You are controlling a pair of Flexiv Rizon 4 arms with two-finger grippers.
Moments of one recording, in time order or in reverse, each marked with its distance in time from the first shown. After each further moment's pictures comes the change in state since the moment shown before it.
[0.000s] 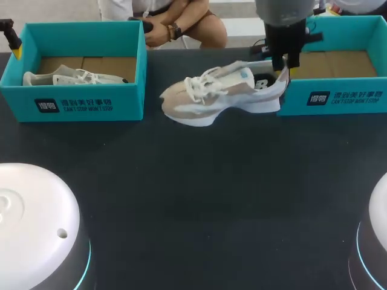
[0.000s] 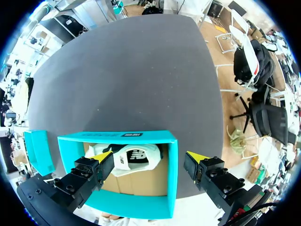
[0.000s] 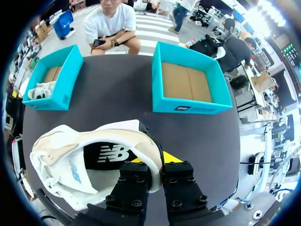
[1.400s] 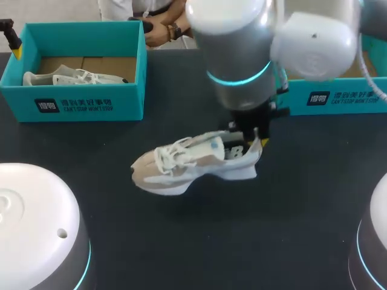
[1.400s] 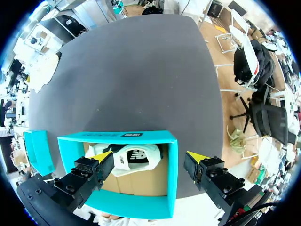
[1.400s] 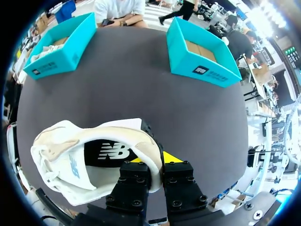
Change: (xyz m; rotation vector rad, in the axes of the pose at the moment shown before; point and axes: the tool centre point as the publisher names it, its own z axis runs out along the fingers) left arm 0.000 0.000 0.000 0.000 0.000 0.000; right arm 0.084 -0.144 0.029 0.082 -0.016 -0.020
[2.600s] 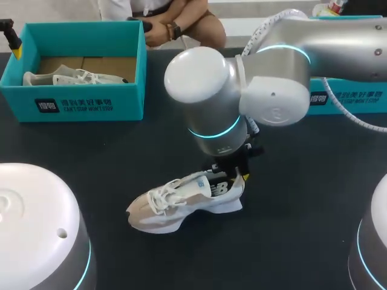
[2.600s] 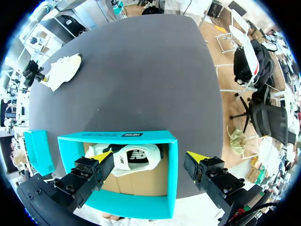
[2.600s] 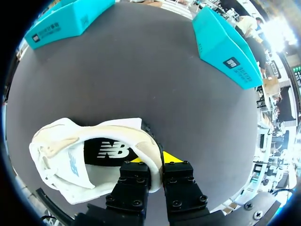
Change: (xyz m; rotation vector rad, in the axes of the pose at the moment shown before) left arm 0.000 0.000 0.000 0.000 0.000 0.000; right arm 0.050 -0.028 0.096 0.037 -0.024 -0.133
